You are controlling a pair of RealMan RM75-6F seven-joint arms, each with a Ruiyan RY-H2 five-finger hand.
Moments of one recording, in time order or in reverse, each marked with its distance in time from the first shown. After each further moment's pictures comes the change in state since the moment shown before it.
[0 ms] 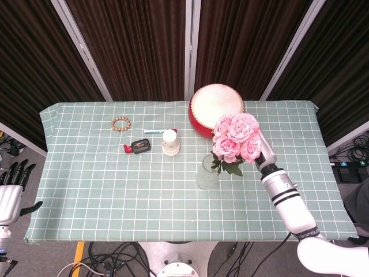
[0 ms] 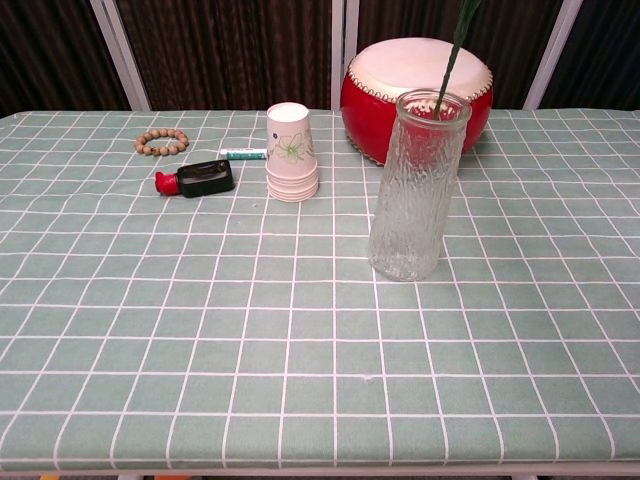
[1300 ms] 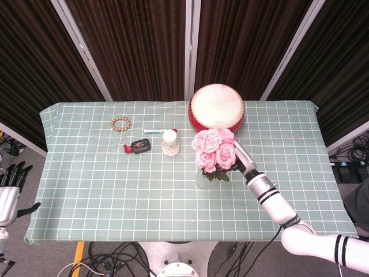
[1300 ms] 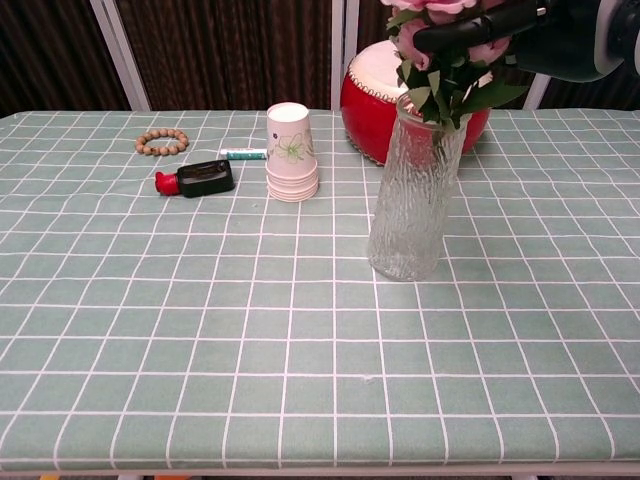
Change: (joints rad) left arm 0.008 -0.015 0.003 0.056 -0.006 -0.008 -0.065; right arm -0.053 -0.261 -0.139 0.356 -0.443 -0.216 0.114
